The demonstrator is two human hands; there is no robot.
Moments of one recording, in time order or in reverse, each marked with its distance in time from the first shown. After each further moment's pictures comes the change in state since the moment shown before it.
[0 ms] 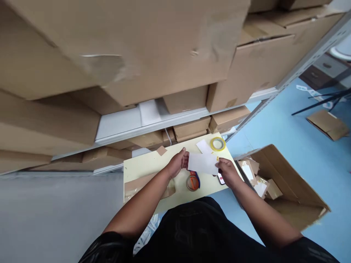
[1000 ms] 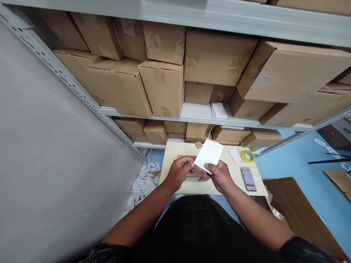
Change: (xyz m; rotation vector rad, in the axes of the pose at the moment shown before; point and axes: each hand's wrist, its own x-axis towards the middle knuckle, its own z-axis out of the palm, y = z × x) left_hand -0.319 -0.032 -0.112 -0.262 0.364 0.511; right_hand -0.170 0.042 0.294 -0.017 -0.319 -0.058
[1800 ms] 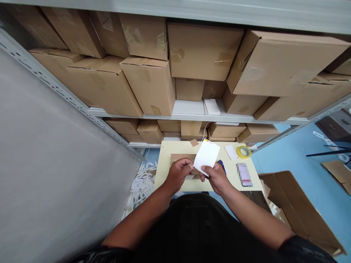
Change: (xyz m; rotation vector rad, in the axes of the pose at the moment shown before) left_hand 0.003 -0.019 0.032 0.055 0.010 -0.034; right_hand -0.003 0.009 -0.038 0.015 -0.025 0.020
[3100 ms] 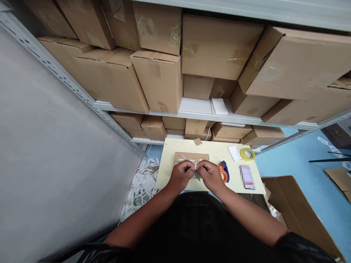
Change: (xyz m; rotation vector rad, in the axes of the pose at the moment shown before) left_hand -0.004 -0.024 -0.020 0.208 0.076 0.128; right_hand 0.013 0.010 0.027 -0.639 -0.012 -0.310
